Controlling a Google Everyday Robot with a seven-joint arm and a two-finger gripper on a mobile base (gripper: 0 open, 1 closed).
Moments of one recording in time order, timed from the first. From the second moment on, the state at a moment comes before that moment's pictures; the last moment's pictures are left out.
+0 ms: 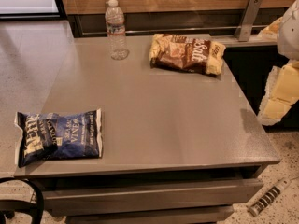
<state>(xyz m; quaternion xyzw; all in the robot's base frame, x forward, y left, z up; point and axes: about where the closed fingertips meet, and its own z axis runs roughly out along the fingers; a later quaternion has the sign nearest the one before) 0.438 -0.214 0.985 -0.60 0.78 -0.04 0.17</state>
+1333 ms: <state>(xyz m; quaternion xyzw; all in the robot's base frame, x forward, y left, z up) 0.507 -0.178 1.010 -0.49 0.79 0.01 0.37</state>
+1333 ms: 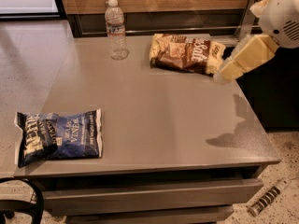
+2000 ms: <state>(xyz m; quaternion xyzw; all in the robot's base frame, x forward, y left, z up) 0.581 -0.134 1.043 -0.42 0.73 0.09 0.53</state>
